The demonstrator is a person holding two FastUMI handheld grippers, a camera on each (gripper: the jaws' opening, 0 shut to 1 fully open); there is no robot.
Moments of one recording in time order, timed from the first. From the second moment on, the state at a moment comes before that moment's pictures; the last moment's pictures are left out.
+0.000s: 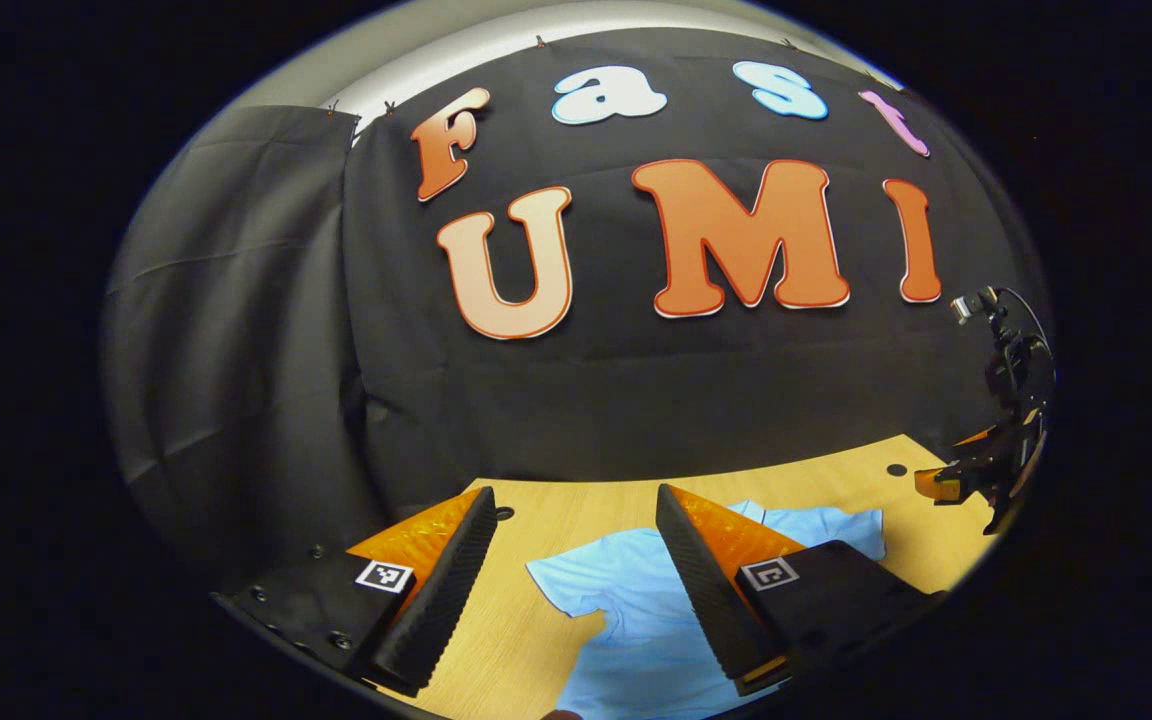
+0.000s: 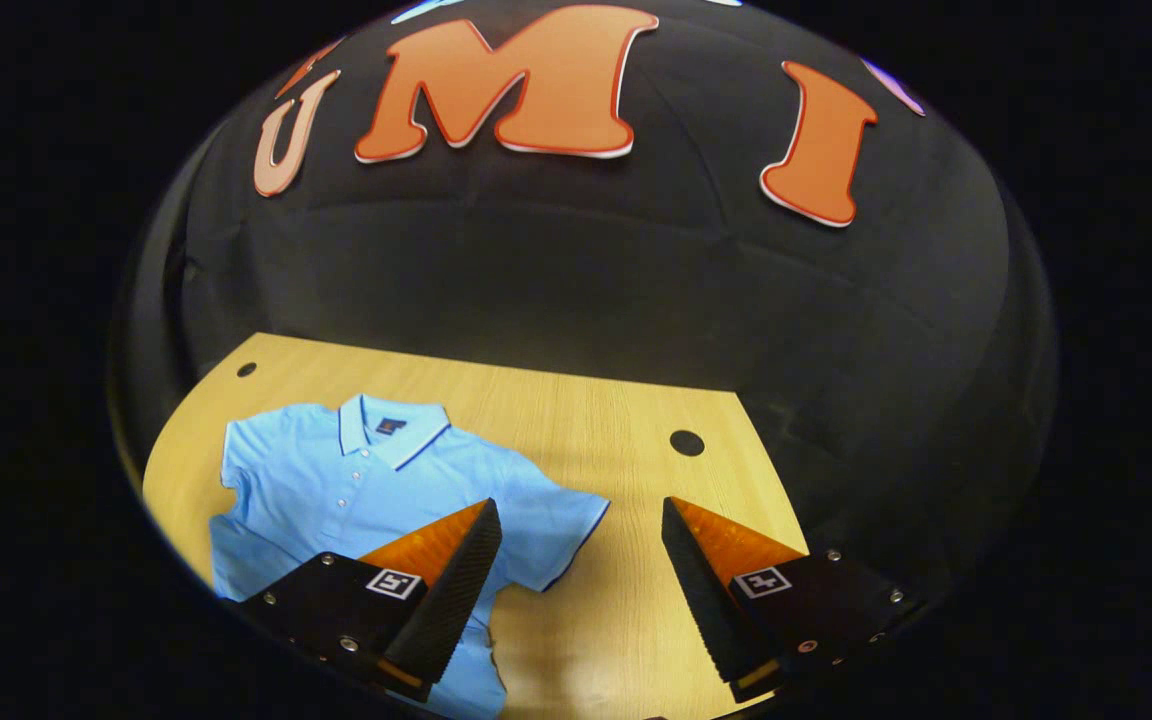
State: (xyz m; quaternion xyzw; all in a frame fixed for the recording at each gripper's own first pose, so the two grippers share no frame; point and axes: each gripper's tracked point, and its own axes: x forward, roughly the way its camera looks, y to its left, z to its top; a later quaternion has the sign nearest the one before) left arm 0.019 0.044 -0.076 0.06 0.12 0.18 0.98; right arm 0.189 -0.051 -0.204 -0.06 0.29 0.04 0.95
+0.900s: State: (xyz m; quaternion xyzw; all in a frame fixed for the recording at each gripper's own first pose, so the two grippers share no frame) left arm 0.000 0.040 -0.062 0.09 0.13 0.25 0.95; right arm 0.230 -0.051 -0.350 -0.02 0.52 0.02 0.85
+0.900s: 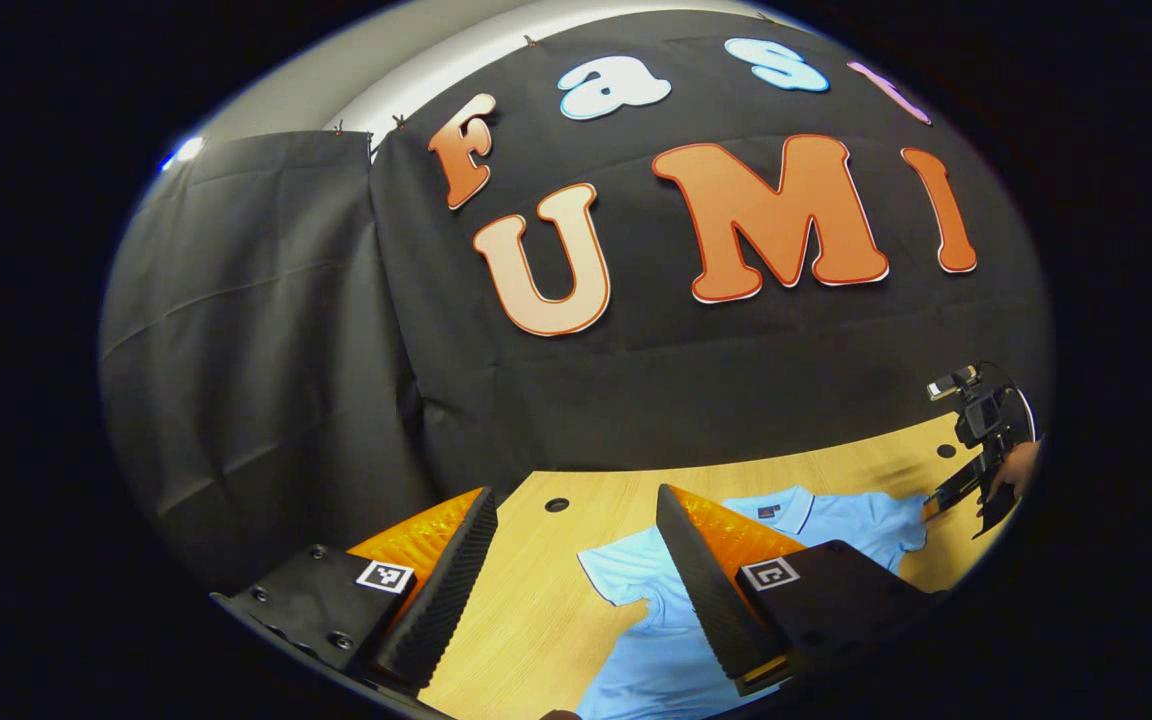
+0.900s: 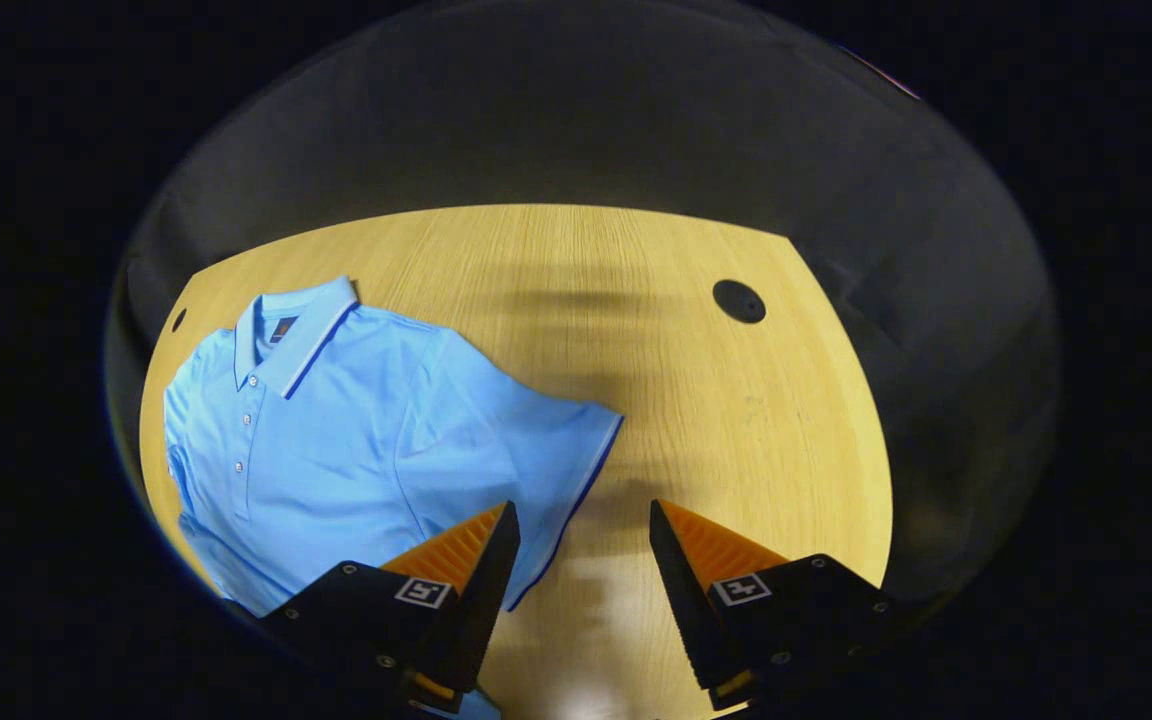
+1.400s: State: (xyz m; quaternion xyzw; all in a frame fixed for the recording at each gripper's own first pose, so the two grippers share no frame) left arm -0.005 0.036 -0.060 0.10 0.14 0.27 0.95; right arm 0.234 -0.036 -0.376 0.04 0.58 -0.01 0.82
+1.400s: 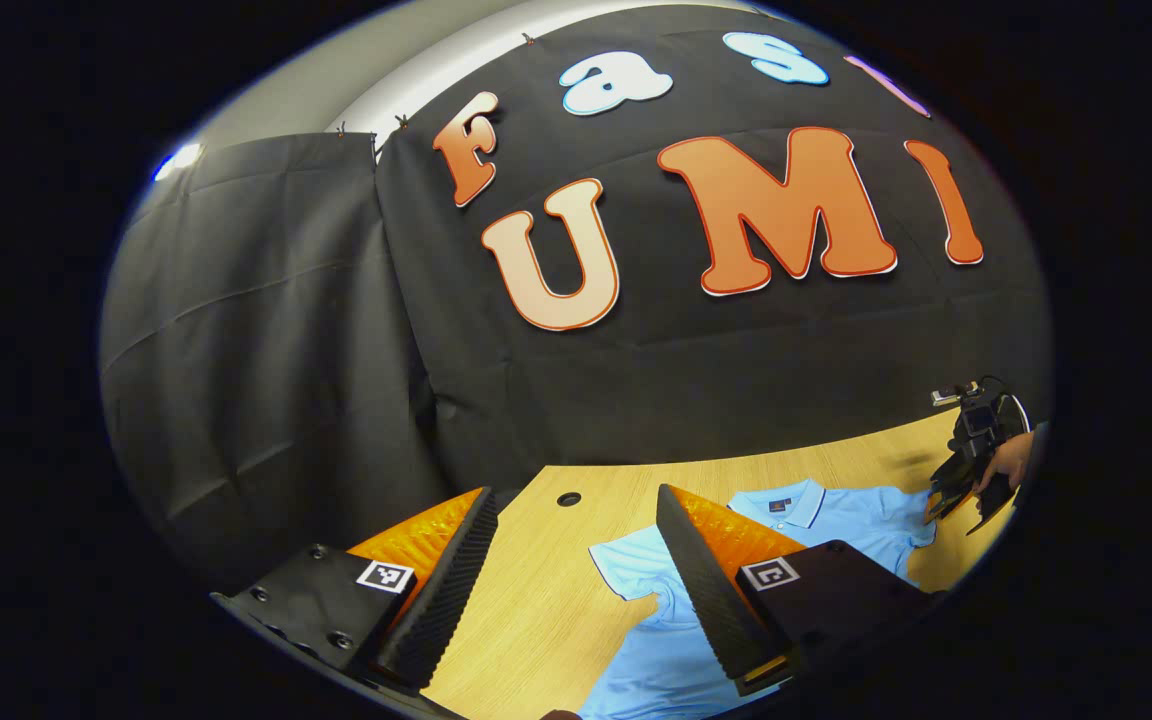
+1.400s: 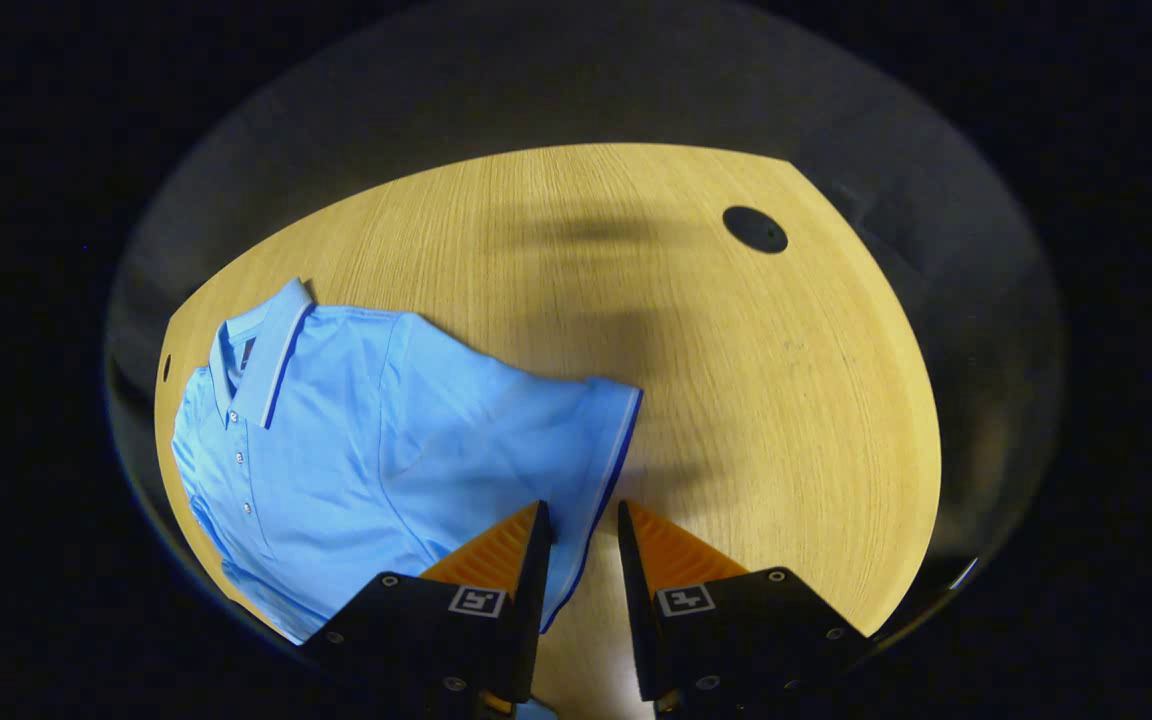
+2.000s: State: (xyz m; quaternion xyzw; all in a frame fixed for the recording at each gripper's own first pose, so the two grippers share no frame) left arm -0.020 0.042 -0.062 0.08 0.14 0.28 0.95; right arm 0.257 0.004 -0.336 0.18 0.53 0.05 0.83
